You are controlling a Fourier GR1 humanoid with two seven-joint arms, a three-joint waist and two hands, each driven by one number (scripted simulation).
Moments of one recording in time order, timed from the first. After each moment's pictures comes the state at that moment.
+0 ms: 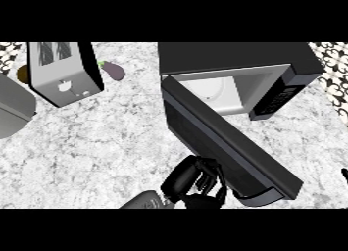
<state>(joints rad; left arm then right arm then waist) -0.43 0.01 -0.93 -1.04 0.16 0.34 -0.37 0.45 -0.27 -0.18 -1.74 -0.18 0.42 -0.70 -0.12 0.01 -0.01</state>
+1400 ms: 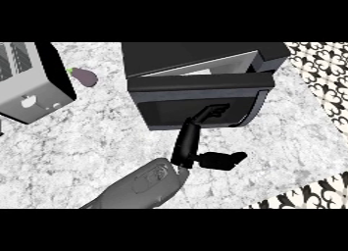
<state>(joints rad) -0.72 0.00 -0.94 -0.99 0.65 0.78 -0.41 0.35 -0.53 -0.36 -2.00 -0.25 0.44 -0.57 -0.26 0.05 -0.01</state>
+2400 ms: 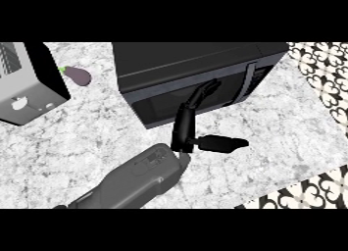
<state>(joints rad) -0.80 0.00 -0.88 -0.95 0.85 0.83 -0.54 0.19 -0.63 -0.44 -1.97 -0.18 0.38 -0.56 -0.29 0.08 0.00</state>
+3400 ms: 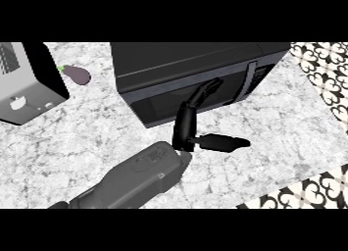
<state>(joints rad) -0.83 0.00 -0.91 -0.92 0.95 0.81 -0.63 0.11 -0.58 -0.33 -1.80 -0.50 0.52 -0.47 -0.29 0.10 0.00</state>
